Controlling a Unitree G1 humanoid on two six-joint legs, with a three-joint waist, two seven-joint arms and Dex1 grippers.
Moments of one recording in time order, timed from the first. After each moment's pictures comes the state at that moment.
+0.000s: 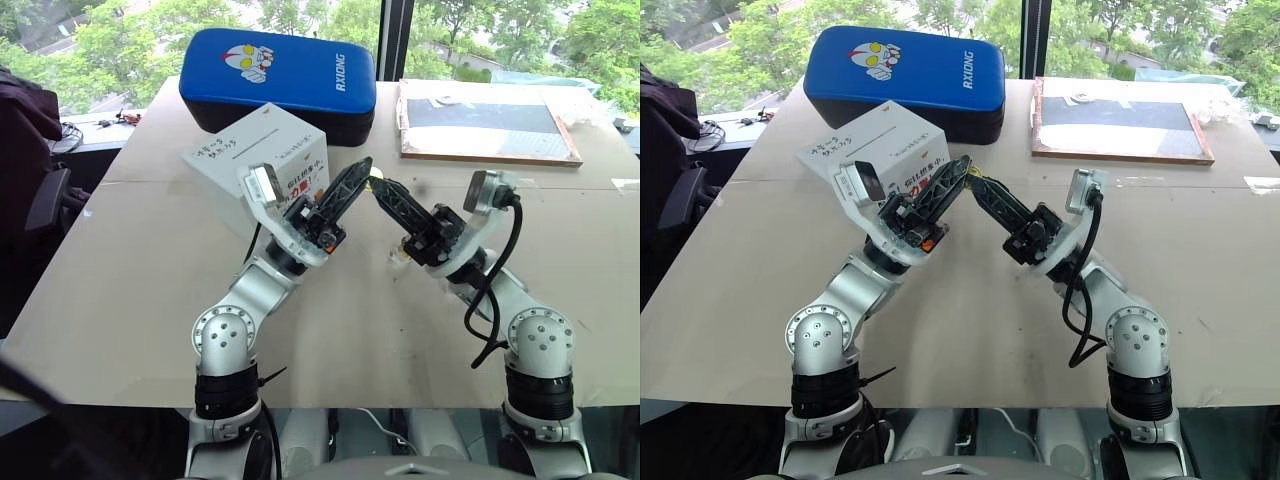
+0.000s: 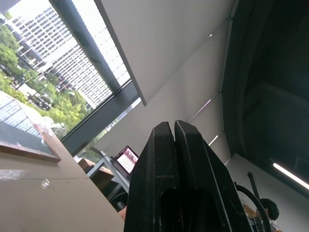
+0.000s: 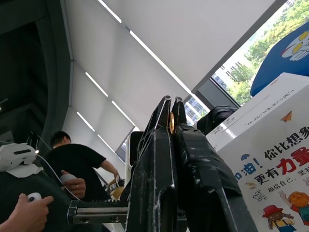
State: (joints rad) left arm -0.33 0.08 0.11 -0.38 -1.34 0.67 -0.36; right arm -0.32 -0.12 -0.03 -0.42 1.28 0.70 0.33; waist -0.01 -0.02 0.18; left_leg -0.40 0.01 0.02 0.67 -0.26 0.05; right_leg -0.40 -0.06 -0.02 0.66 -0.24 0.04
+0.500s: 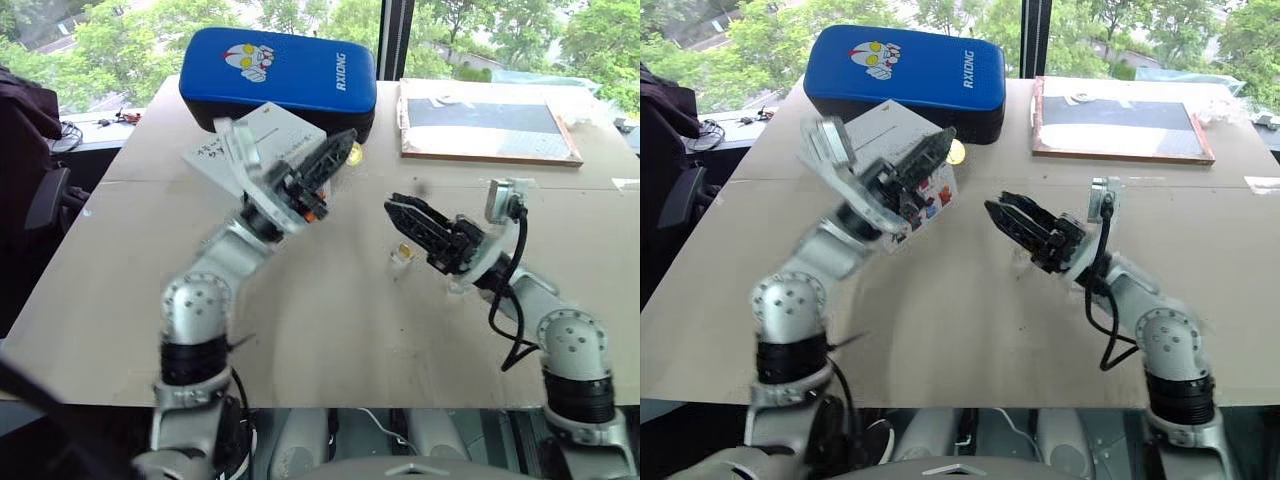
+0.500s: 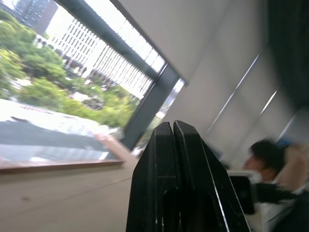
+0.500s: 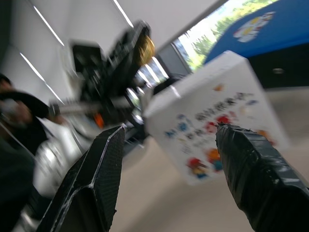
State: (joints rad) left arm -0.61 0.47 0.14 -0.31 -1.01 0.63 -0.40; right arm -0.30 -0.43 -0.06 -0.42 1.09 0.68 0.49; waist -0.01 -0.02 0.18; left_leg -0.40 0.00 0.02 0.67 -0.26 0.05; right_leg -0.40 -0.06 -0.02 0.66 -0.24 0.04
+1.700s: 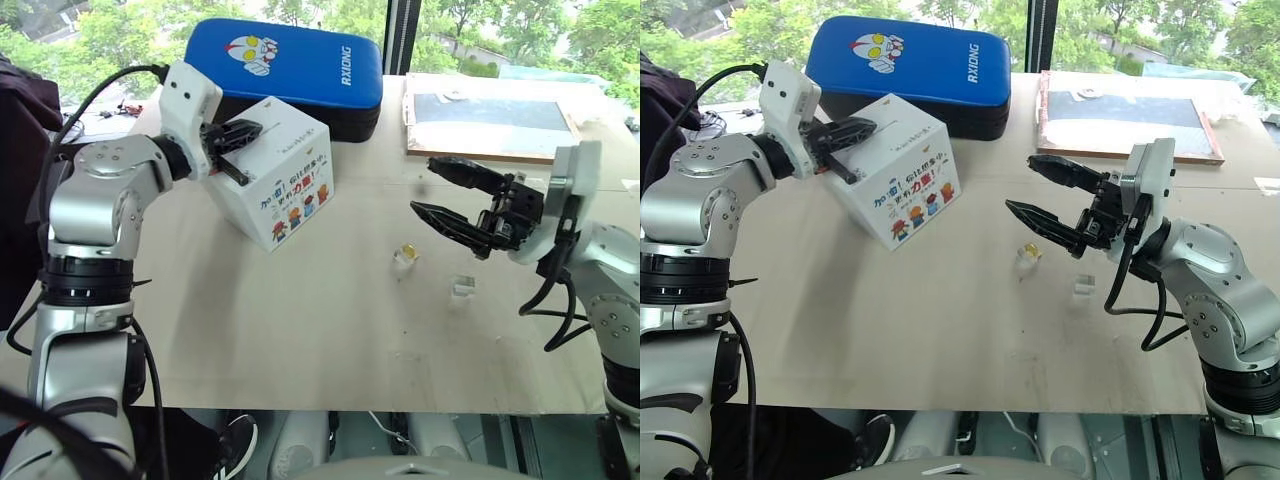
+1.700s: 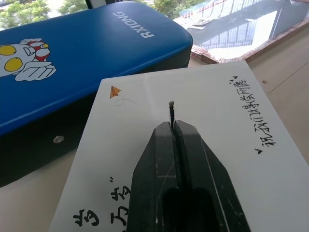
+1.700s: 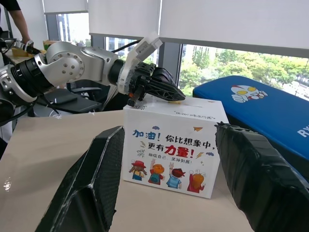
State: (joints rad) left arm -0.81 0.81 0.03 0.15 -0.38 0.56 -0.73; right arm -0.38 -0.60 -0.10 -0.53 0.79 0.46 0.74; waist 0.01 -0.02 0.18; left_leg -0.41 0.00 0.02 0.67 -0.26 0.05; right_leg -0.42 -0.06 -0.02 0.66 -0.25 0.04
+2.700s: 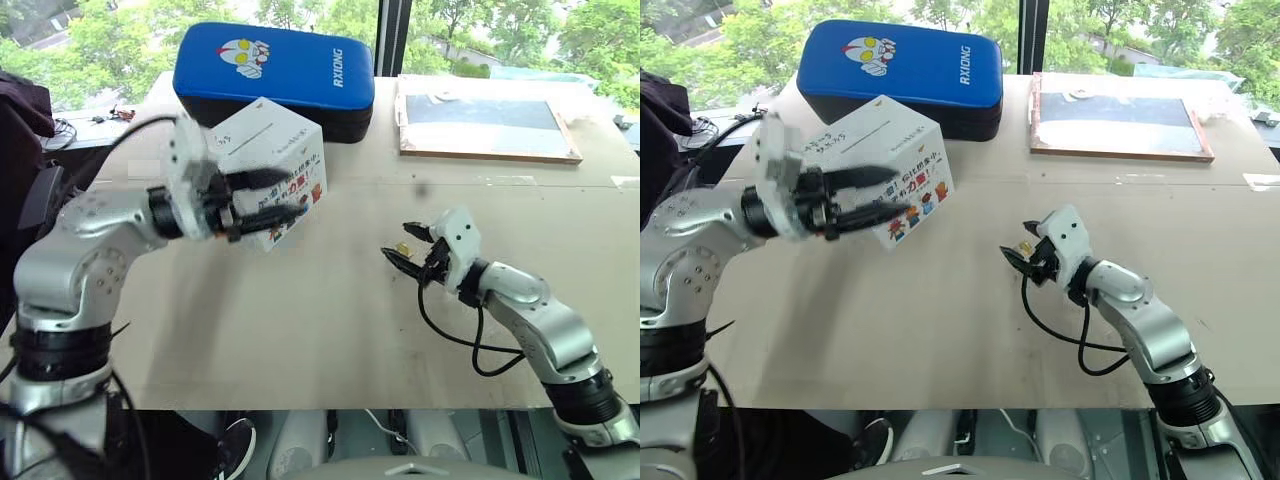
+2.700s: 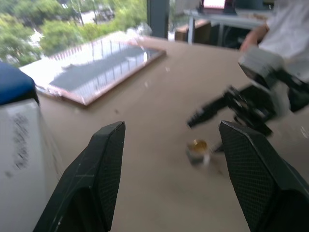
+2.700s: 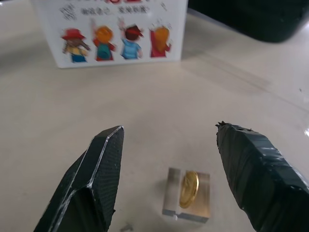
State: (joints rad) left arm -0.46 0.87 0.18 -0.27 -0.69 0.65 -1.05; right arm -0.27 -0.44 0.20 -0.35 0.32 0.55 0.45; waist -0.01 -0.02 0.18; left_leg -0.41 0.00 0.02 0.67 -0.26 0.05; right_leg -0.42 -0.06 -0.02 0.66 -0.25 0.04
